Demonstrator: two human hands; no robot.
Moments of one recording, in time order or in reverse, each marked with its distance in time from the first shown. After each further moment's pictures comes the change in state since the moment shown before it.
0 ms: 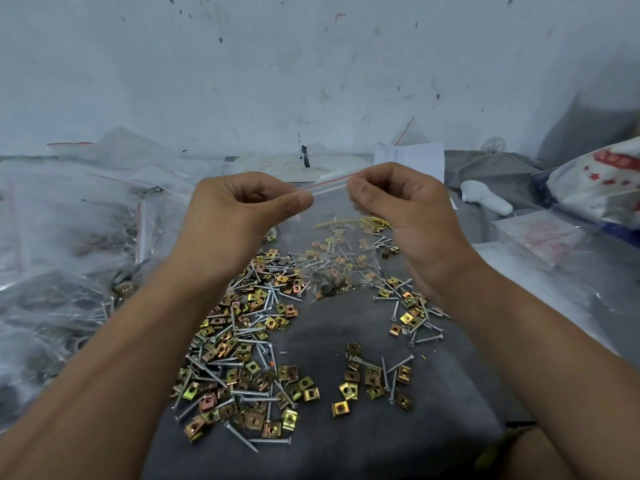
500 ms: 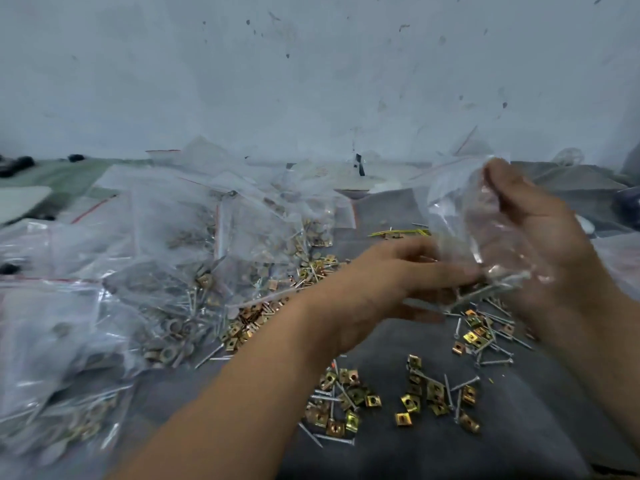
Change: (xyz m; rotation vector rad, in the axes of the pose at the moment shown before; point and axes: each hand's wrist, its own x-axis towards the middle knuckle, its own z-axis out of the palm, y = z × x) left_hand -0.034 0.001 0.051 -0.295 -0.649 -0.422; right_hand -0.004 -0.025 -0.012 0.609 -0.008 0.326
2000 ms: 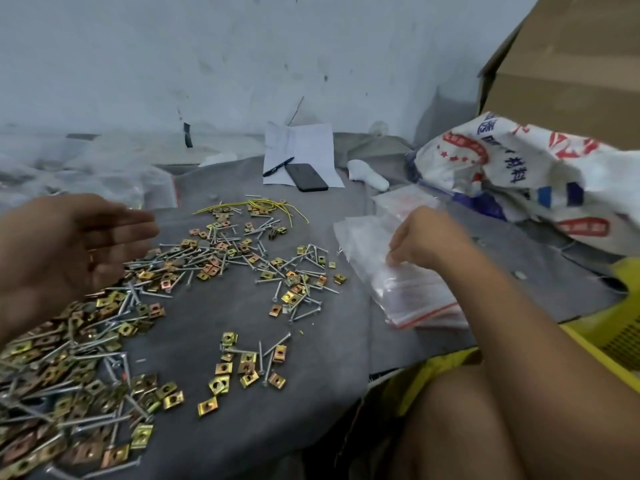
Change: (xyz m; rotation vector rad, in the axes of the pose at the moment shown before) left_hand 0.036 -0.023 -0.115 -0.185 0.505 -0.236; right_hand -0.038 -0.066 -0.154 -1.883 0.612 0.576
